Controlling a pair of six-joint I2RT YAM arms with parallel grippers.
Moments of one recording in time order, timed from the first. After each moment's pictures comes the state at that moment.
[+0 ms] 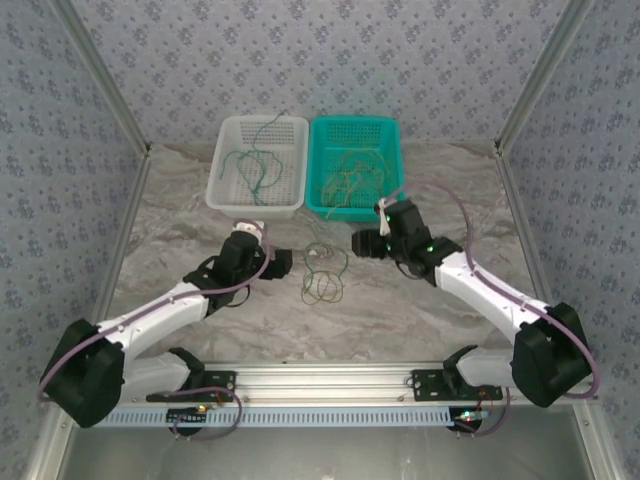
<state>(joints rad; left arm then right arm) -0.65 1.17 0.57 -0.08 -0.14 -0.43 0.54 1.27 0.80 -0.32 -0.05 0.41</state>
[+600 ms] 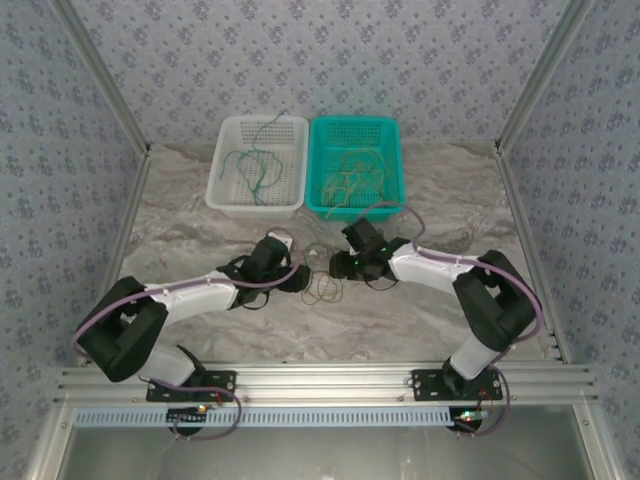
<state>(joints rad) -0.74 1.43 0.62 -0.03 -0.10 -0.44 0.70 1.66 0.91 -0.30 -0.09 0.66</state>
